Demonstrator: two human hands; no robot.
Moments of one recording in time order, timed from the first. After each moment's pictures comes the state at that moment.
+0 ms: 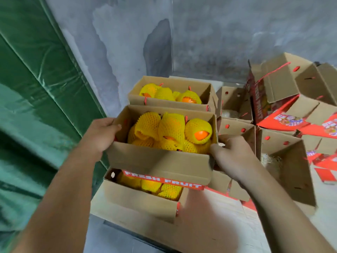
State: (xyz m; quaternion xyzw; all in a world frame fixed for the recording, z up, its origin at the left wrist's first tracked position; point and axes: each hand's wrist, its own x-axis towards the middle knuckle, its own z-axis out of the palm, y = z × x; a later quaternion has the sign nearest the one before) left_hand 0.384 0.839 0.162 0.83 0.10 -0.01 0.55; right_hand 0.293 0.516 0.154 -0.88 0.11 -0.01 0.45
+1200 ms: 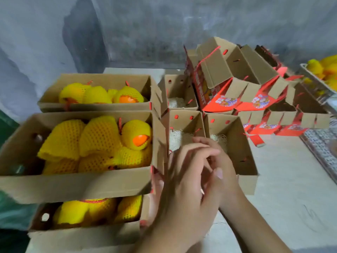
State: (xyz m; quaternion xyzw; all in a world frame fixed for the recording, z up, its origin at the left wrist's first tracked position) left_hand 0.266 0.605 0.137 0.78 -0.34 0.03 0.52; right_hand 0.248 0.482 0.111 -0.80 0.17 -0.17 0.55
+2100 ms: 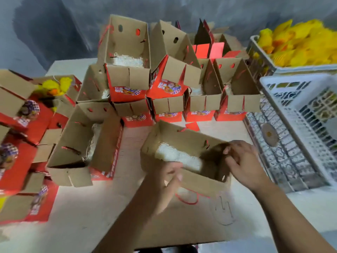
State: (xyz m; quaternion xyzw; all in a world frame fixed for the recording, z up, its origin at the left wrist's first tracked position) left_hand 0.144 0.280 0.023 0.82 -0.28 -0.20 0.45; right_hand 0.055 0.004 0.007 -0.91 0.27 -0.07 0.30
